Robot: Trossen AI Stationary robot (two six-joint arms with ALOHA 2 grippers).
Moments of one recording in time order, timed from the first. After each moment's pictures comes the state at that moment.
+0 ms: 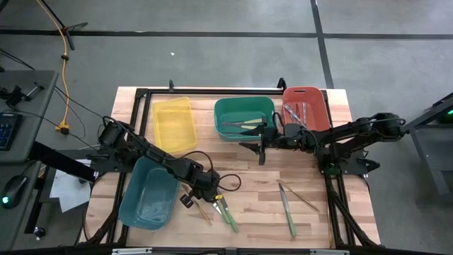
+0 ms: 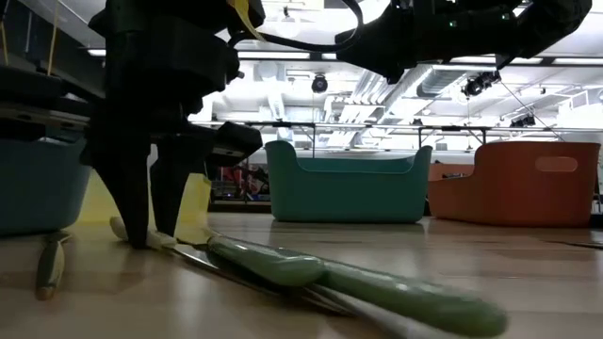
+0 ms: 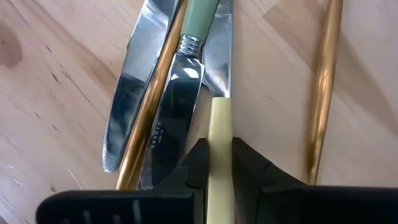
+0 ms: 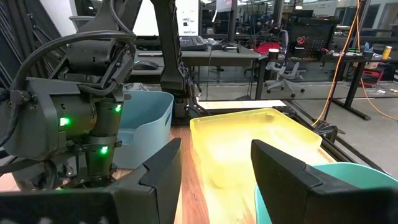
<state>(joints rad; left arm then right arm) -0.33 1.85 1.03 -0.43 0.14 0.40 0.00 1.33 0.57 0.73 0.08 -0.03</state>
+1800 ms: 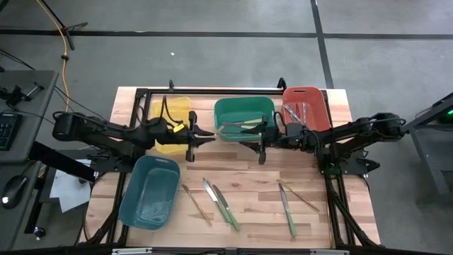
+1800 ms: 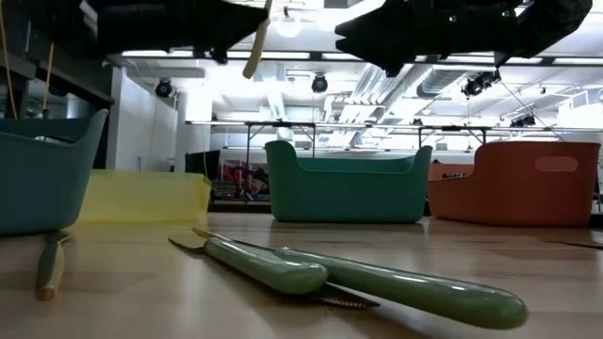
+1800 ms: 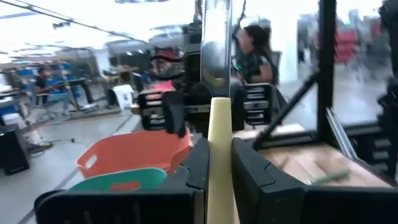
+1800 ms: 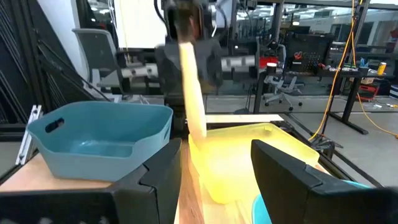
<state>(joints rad) 0.08 1.21 0.45 0.89 0.10 0.11 0.00 1.33 0.57 0.79 0.08 -0.05</state>
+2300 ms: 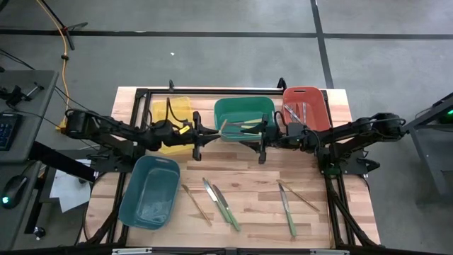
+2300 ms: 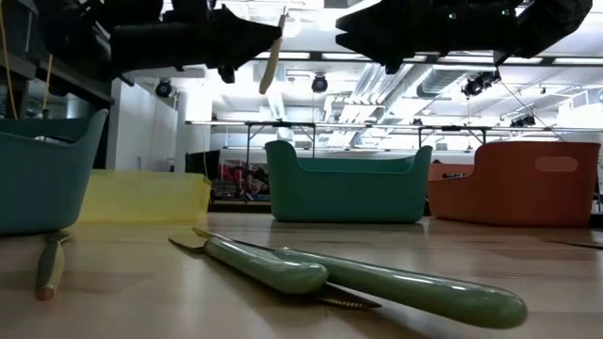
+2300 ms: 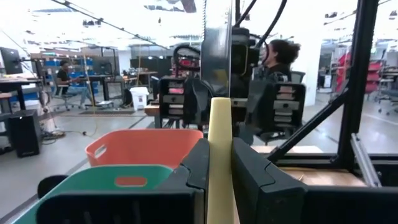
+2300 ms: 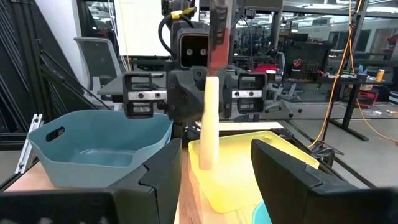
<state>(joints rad) 0.08 1.39 0.44 1.13 0.01 0.01 0.00 1.33 0.57 0.82 0.08 -0.05</state>
